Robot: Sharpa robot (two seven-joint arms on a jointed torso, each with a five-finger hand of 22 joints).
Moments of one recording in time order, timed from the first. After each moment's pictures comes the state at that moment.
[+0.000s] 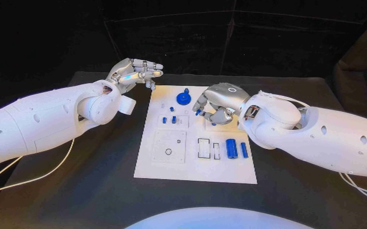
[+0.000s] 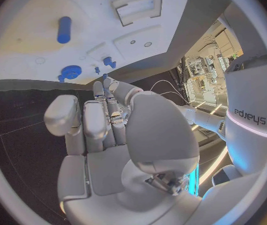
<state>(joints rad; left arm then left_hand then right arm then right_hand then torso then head) 1.22 -0.84 -0.08 1.34 -0.13 -0.13 0.41 1.31 -0.10 0.52 -0.13 0.07 0.99 0.19 0.13 0.07 1.02 0.11 0.35 0.08 1.18 0.02 1.01 0.49 0.17 1.16 0.12 0.67 0.66 1.15 -0.77 -0.02 1.70 -1.72 -0.30 -0.11 1.33 -0.08 0.57 -0.09 0.09 1.13 0.13 0.08 0.07 1.20 0.07 0.14 0.07 1.47 -0.02 1.22 1.11 0.12 1.39 0.08 1.25 0.97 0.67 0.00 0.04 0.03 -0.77</state>
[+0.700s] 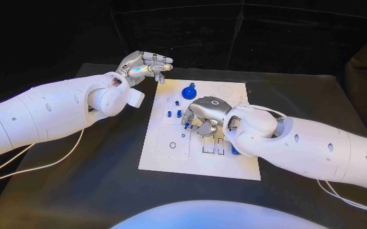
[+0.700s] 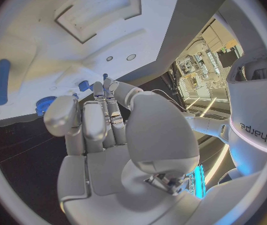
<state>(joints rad) 1.22 -0.83 -0.08 1.35 -0.13 -0.13 0.40 1.31 -0.10 0.52 -0.13 0.07 0.99 0.19 0.13 0.07 1.02 0.11 0.35 0.08 1.18 0.02 1.01 0.49 0.17 1.16 0.12 0.66 0.66 1.06 -0.63 -0.02 1.61 -1.72 -0.23 -0.11 1.33 -0.08 0.58 -0.09 0.09 1.14 0.14 0.08 0.07 1.20 0.07 0.14 0.07 1.47 -0.02 1.23 1.11 0.12 1.39 0.08 1.25 0.97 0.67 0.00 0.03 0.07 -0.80</state>
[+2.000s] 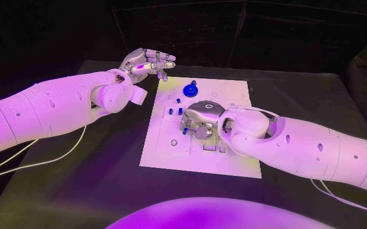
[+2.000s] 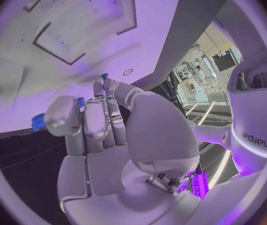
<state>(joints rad) 1.22 -0.82 -0.08 1.35 -0.13 -0.13 0.39 1.31 -0.10 0.52 -0.13 0.07 0.99 0.19 0.13 0.07 1.01 0.12 0.35 0.08 1.17 0.03 1.01 0.49 0.17 1.16 0.12 0.66 0.66 1.05 -0.57 -0.03 1.57 -1.75 -0.15 -0.11 1.33 -0.08 0.58 -0.09 0.09 1.13 0.14 0.07 0.07 1.20 0.07 0.14 0.07 1.47 -0.02 1.23 1.11 0.12 1.39 0.08 1.25 0.97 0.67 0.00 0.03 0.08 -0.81</state>
